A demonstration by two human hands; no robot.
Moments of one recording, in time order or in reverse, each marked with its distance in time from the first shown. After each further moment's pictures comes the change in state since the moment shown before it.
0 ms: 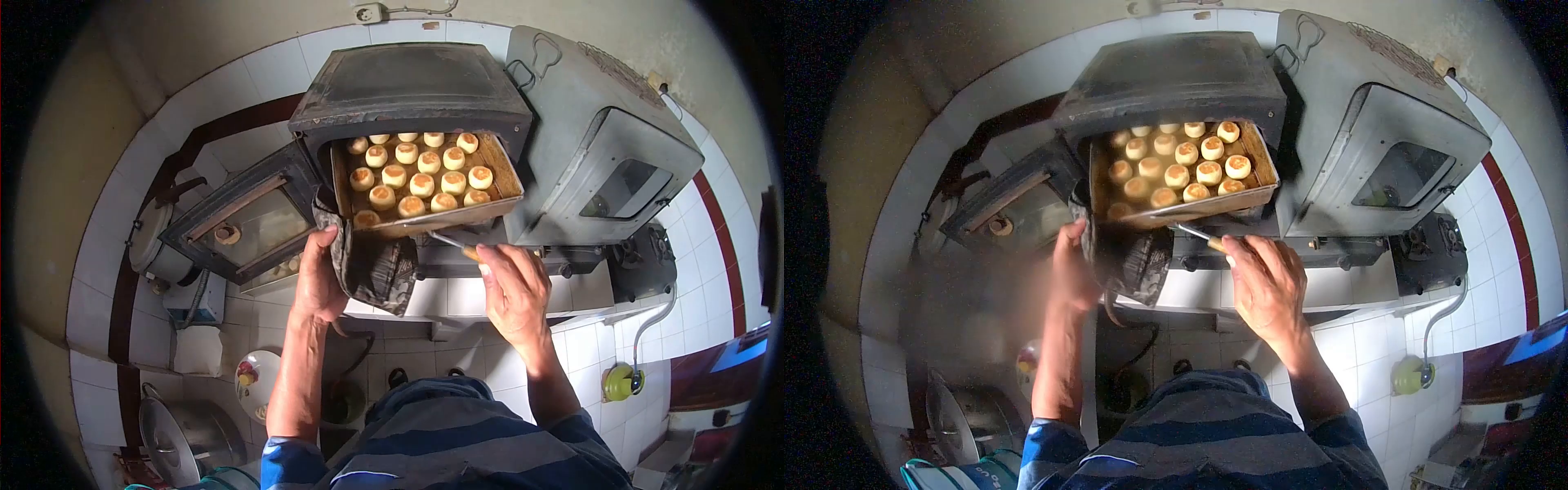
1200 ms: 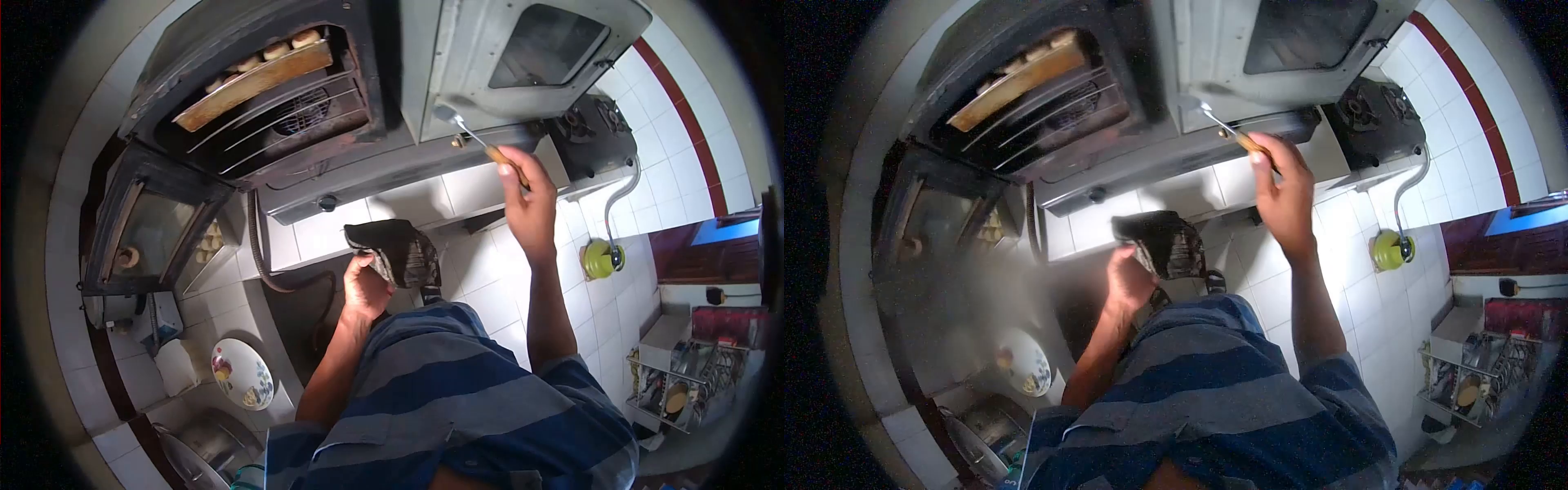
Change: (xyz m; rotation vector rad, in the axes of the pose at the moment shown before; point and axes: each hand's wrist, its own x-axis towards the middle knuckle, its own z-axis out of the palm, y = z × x) left_hand -0.029 -0.272 -0.001 -0.344 -0.056 -0.531; right_hand -0.101 0.097 -0.072 0.146 0.110 0.652
